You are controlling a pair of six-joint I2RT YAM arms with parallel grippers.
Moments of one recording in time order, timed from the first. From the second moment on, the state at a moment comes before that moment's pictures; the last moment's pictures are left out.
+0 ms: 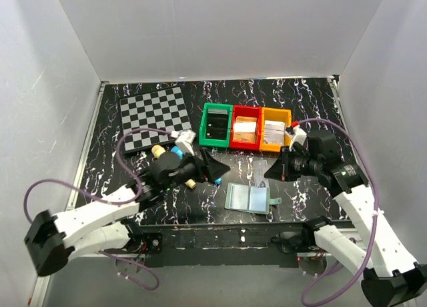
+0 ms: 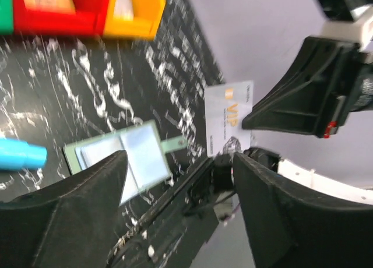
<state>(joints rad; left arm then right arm) -0.92 1.05 0.62 0.15 0.06 -0.88 0.37 0.78 0.86 -0.82 -0.51 0.41</state>
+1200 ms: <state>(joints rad) -0.83 0.99 0.53 0.55 0.94 -0.73 0.83 0.98 1.09 -0.95 -0.88 0.18</state>
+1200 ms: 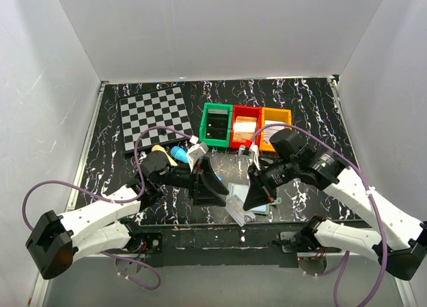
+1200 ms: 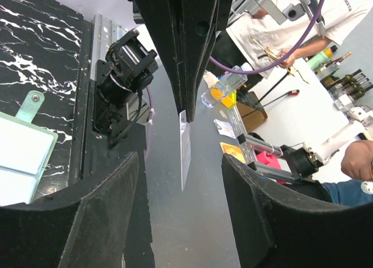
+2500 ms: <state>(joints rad) -0.90 0.96 0.37 0.83 0.60 -0.80 0.82 0.59 0.80 -0.46 -0.48 0.42</state>
